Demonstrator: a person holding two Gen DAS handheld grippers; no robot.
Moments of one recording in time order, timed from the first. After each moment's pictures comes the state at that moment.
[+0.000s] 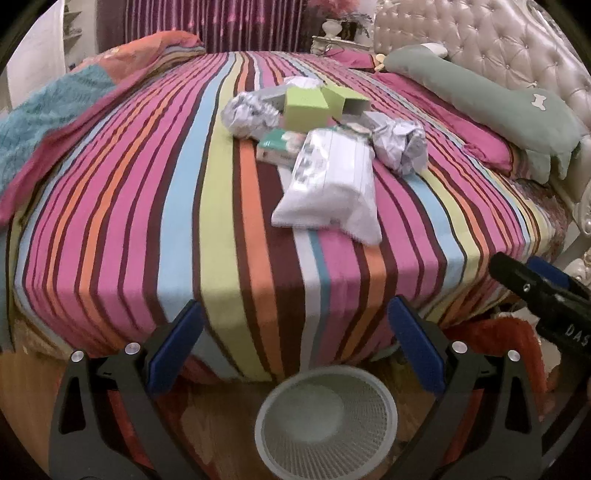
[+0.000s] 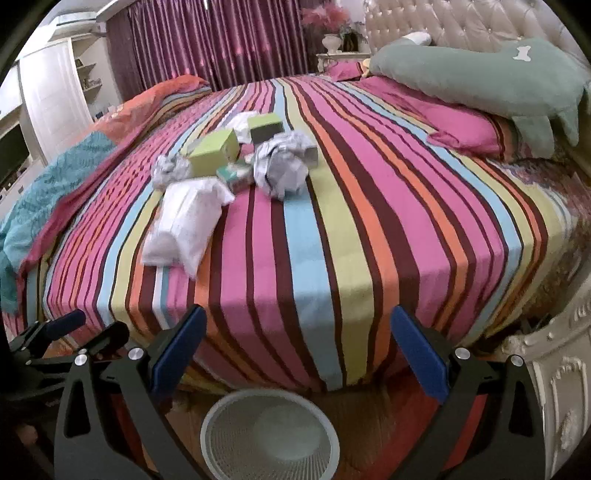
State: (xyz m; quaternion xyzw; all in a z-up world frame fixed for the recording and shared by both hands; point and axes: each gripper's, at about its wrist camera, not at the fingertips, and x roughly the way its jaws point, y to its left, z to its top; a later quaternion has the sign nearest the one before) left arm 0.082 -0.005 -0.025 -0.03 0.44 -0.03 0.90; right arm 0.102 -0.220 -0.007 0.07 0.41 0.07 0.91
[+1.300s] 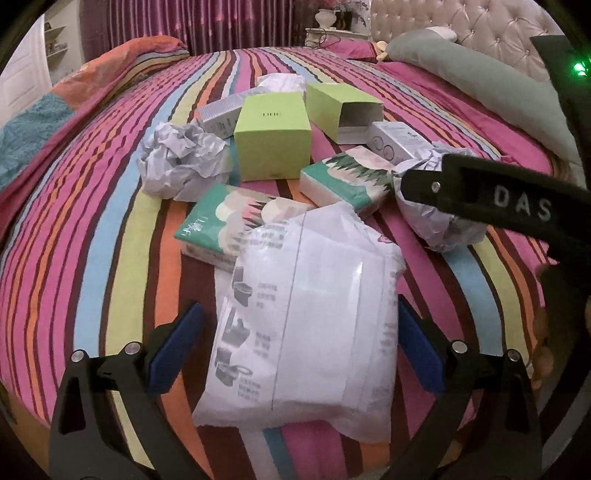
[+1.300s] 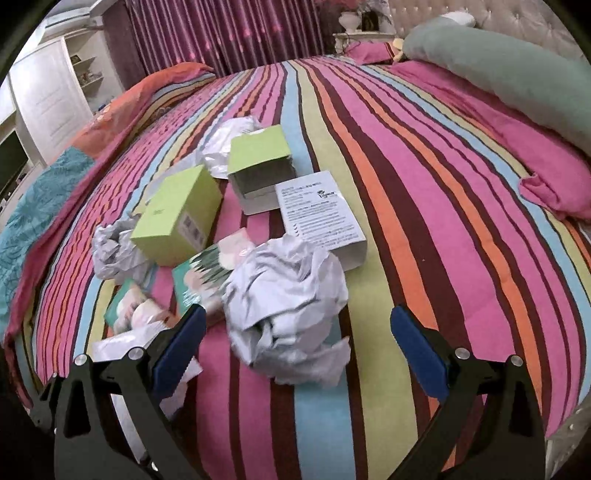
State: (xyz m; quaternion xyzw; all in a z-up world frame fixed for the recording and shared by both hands) left arm 0.224 -0.045 -0.053 -0.01 0.45 -0.02 0.89; right arm 0.292 -0.198 -0.032 0.07 0.45 0.11 0.88
